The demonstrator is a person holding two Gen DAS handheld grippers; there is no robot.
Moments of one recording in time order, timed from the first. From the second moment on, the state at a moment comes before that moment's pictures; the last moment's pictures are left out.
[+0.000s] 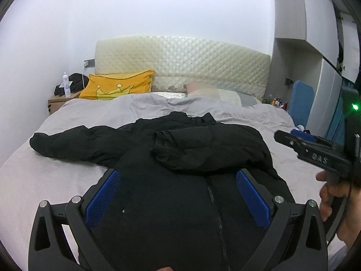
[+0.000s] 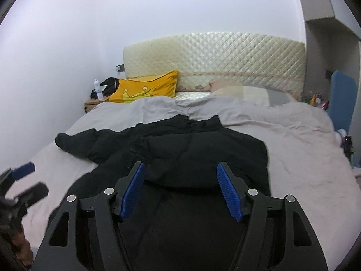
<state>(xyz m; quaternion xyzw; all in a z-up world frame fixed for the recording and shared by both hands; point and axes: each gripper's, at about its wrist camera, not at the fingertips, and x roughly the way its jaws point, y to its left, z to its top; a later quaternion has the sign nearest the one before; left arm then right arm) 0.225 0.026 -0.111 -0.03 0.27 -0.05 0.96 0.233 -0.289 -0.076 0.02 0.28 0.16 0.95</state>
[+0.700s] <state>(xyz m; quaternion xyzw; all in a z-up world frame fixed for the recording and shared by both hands) 0.202 0.008 -0.145 -0.04 0.28 -0.07 0.96 0.136 -0.345 -0.106 0.06 0.26 0.12 0.96</state>
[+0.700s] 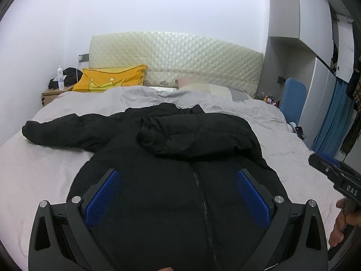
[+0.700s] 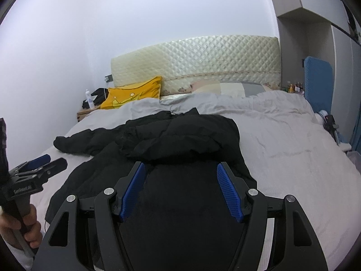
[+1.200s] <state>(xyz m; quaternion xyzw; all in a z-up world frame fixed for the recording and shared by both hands) 0.230 0.037 -0.148 -0.08 0.29 -0.07 0.95 0.129 -0.368 -0.134 0.09 0.27 0.10 0.95</state>
